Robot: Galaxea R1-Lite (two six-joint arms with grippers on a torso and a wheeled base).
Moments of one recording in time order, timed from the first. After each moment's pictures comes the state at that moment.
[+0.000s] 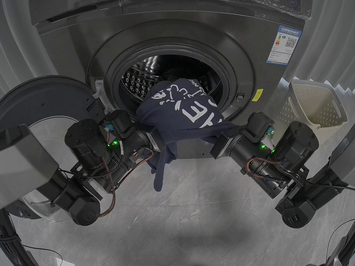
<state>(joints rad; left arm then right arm) -0.58 1.98 -0.72 -1.53 0.02 -0.20 0.73 1.94 -0.71 -1.53 -0.08 0.21</state>
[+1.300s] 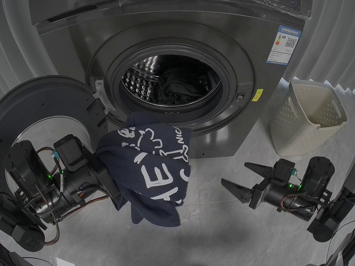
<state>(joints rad) -0.56 1.56 -0.32 -1.38 -0.20 -0.21 0.58 1.85 -0.24 -1.54 0.14 0.14</state>
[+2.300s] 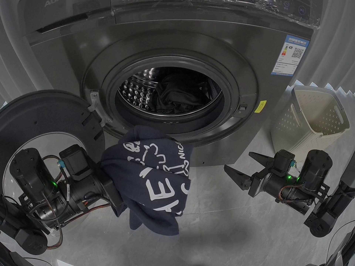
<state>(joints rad) -0.56 1.59 -0.27 -1.39 -0.20 -0.16 0.55 1.87 -0.30 -1.54 0.07 0.12</state>
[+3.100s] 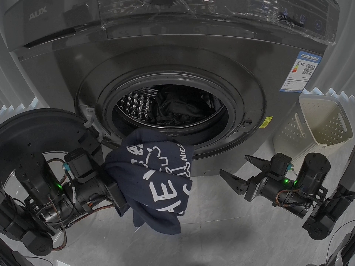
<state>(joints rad) -0.56 1.66 -0.25 -1.49 -0.20 -0.16 0.59 1.88 -0.30 -1.54 0.06 0.12</state>
